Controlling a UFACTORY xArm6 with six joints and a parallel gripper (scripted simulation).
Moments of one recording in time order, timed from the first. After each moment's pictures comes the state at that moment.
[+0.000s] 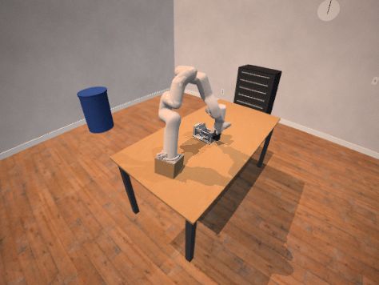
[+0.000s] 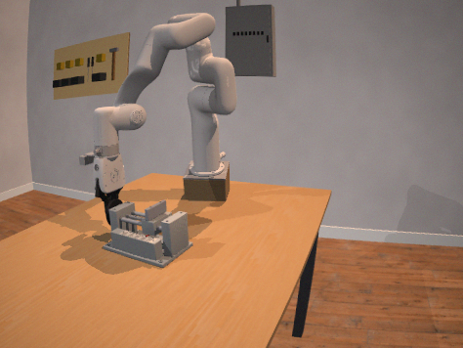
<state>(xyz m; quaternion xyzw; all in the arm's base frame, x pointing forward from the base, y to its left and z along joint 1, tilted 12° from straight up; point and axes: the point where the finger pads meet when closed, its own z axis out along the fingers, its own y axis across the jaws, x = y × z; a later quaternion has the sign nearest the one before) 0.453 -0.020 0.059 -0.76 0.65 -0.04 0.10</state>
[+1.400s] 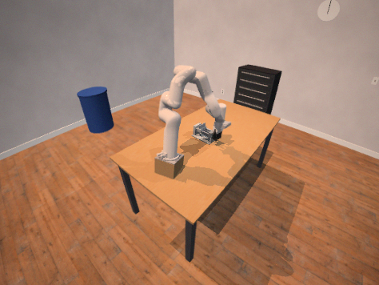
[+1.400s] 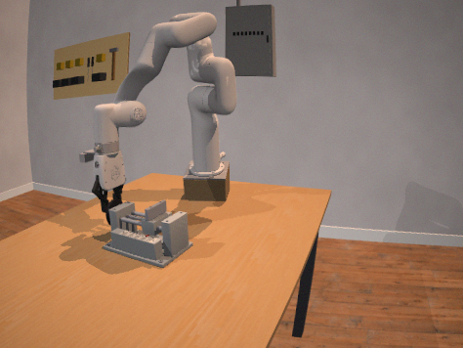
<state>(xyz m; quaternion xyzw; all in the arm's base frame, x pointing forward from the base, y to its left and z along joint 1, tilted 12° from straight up) 0.449 -0.021 0.067 -0.76 0.65 -0.04 0.09</state>
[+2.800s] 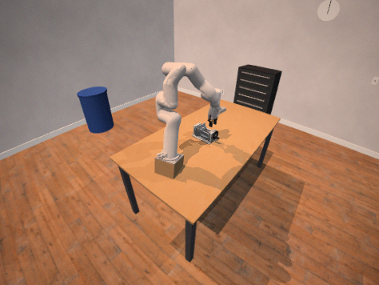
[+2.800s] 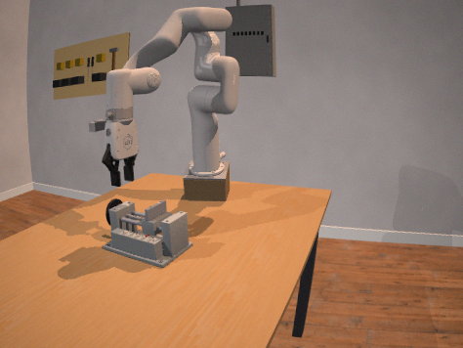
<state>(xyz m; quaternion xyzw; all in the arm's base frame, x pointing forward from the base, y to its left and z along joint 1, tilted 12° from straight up) 0.439 0.042 0.165 -0.76 0.64 -0.04 0.10</state>
